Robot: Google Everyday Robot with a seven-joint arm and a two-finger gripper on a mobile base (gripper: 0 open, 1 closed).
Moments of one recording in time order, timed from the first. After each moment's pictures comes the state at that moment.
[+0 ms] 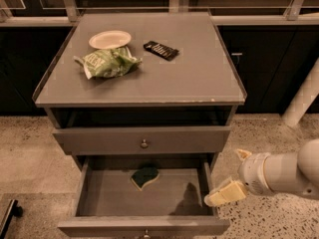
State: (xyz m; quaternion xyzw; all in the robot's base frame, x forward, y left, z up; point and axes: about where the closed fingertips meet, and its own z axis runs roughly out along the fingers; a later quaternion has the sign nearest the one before) arm 0.422 -0.187 0.691 -0.39 0.85 0.17 0.31
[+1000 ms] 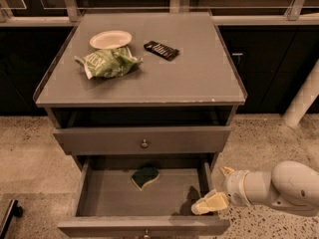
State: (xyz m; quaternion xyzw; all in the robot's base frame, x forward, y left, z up) arm 0.433 -0.166 0.582 -0.35 0.85 0.24 0.31
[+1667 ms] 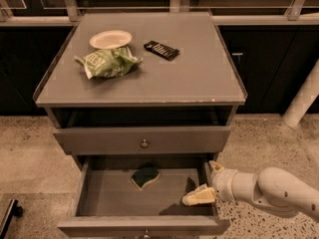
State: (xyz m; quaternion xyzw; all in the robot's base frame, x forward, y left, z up) arm 0.475 -0.151 0.542 -0.34 0.83 0.25 0.37
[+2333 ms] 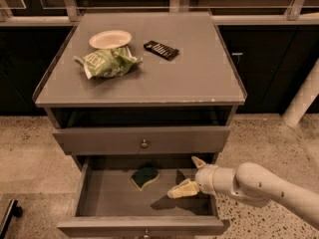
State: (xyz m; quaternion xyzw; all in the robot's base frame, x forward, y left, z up) arm 0.518 -0.105 0.505 -0.35 0.80 0.28 0.40
